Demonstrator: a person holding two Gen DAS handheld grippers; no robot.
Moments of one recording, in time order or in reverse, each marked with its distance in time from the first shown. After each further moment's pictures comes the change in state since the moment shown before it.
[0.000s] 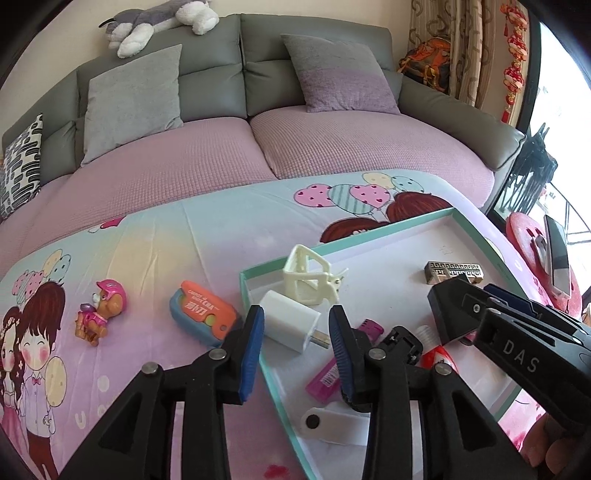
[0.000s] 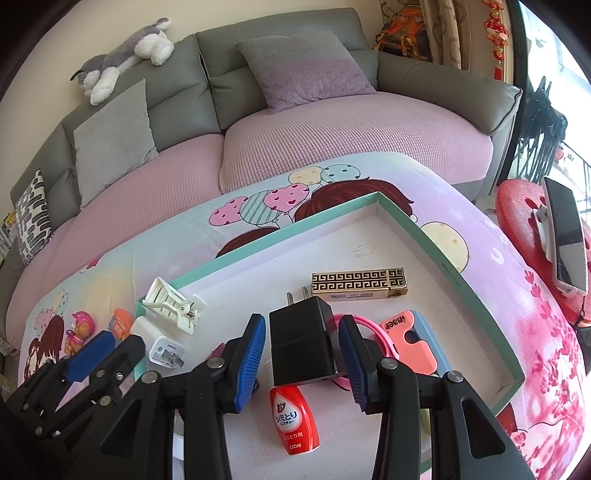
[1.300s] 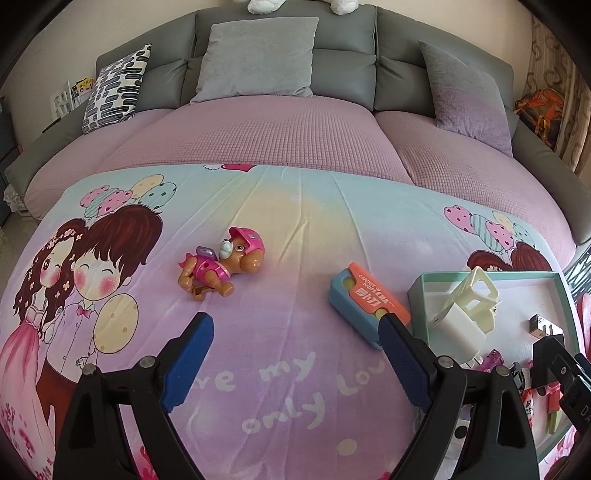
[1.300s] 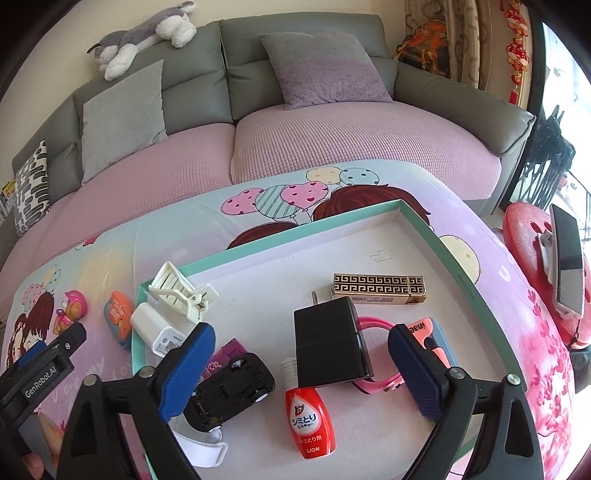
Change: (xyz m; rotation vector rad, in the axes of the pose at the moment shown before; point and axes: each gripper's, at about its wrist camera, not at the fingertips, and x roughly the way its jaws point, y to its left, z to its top) left arm 0.007 0.101 -0.019 -0.312 0.044 0.246; right arm 0.007 0.027 -0.006 -0.099 -0.003 -0.038
